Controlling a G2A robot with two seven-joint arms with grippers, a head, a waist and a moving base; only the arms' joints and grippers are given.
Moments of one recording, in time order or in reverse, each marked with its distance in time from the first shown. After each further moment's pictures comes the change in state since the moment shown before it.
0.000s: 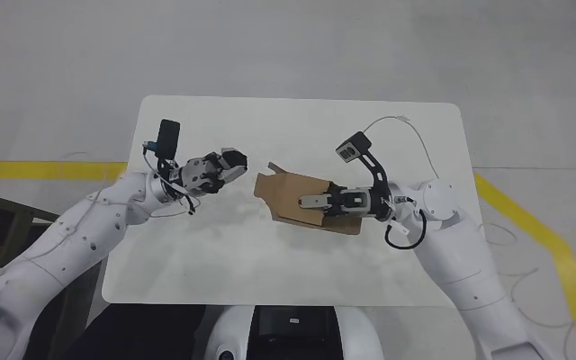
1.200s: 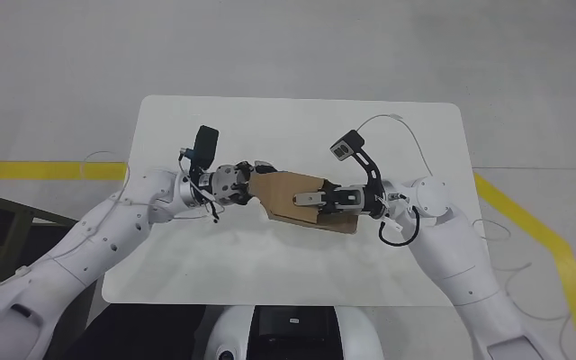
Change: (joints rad) left arm 0.036 -0.076 -0.069 -0.106 0.054 0.000 -0.149; right arm 0.033 -0.014 -0.032 0.041 0.001 -0.012 -0.015
